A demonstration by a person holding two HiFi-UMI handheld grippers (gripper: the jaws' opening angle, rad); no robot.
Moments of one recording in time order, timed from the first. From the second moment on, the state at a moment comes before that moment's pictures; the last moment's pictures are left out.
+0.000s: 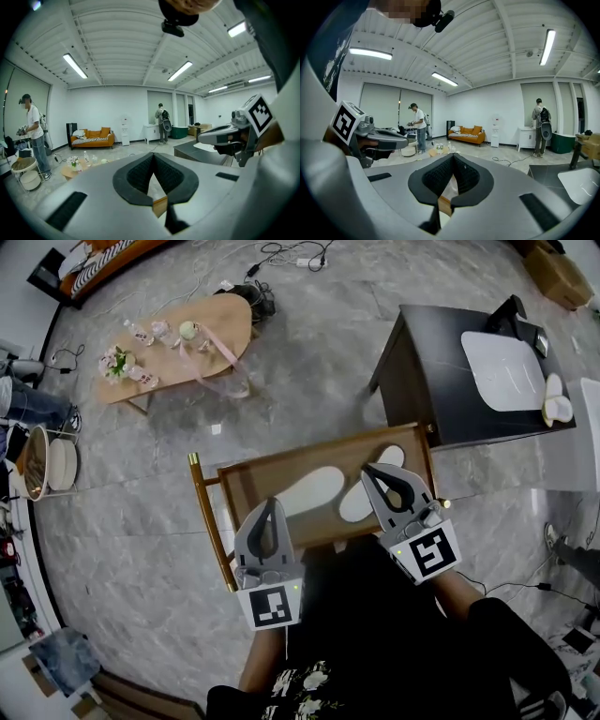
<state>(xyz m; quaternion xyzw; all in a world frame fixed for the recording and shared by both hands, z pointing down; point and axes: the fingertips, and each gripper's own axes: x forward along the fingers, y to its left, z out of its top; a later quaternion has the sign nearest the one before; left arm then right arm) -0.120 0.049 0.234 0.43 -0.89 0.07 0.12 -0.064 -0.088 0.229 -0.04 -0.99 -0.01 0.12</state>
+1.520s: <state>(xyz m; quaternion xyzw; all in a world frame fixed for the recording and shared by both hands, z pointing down) -0.083 0.026 0.323 0.44 -0.86 0.11 0.22 -0.033 -0.085 0.322 -0.07 -0.97 0.04 0.23</state>
